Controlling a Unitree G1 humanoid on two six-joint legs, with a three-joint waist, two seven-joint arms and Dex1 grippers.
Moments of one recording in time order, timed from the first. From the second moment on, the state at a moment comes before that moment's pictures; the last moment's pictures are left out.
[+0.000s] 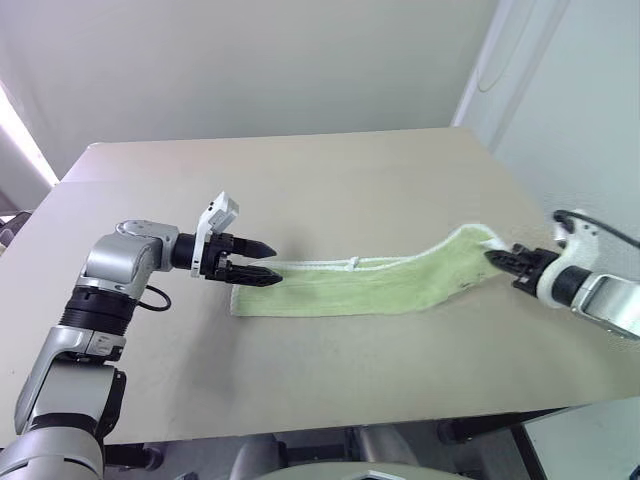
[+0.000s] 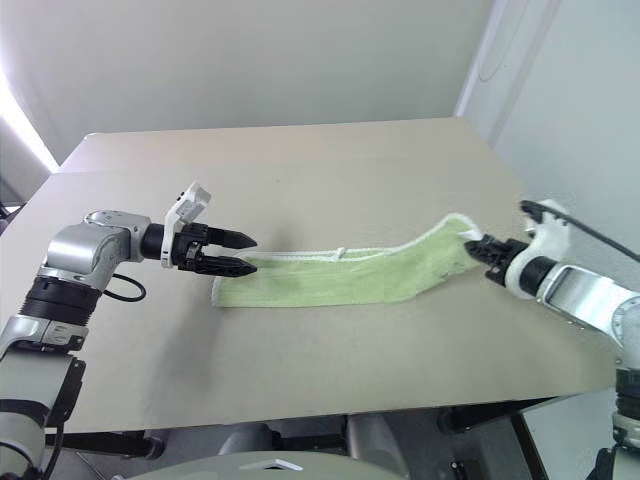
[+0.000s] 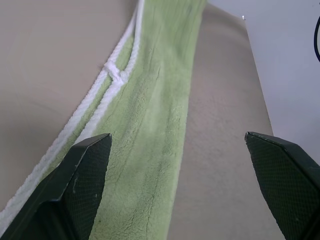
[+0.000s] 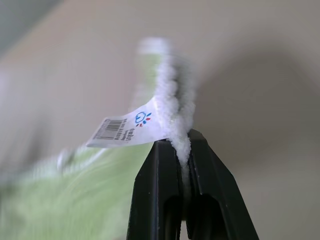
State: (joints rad) left arm -0.68 0.70 -0.17 0.32 -0.43 0.68 -1.43; right arm -0.18 -0.90 -0.32 -0.11 1.55 1.09 -0.23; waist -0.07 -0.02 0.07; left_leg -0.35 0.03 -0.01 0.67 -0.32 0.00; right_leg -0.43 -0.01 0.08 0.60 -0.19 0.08
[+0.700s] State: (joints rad) left arm -0.69 0.68 -0.17 0.34 -0.42 0.67 -1.41; right arm -0.45 -0.57 0.15 -0.17 1.36 1.24 -0.15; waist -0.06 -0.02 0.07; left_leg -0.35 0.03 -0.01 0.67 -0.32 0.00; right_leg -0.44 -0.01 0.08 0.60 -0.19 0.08
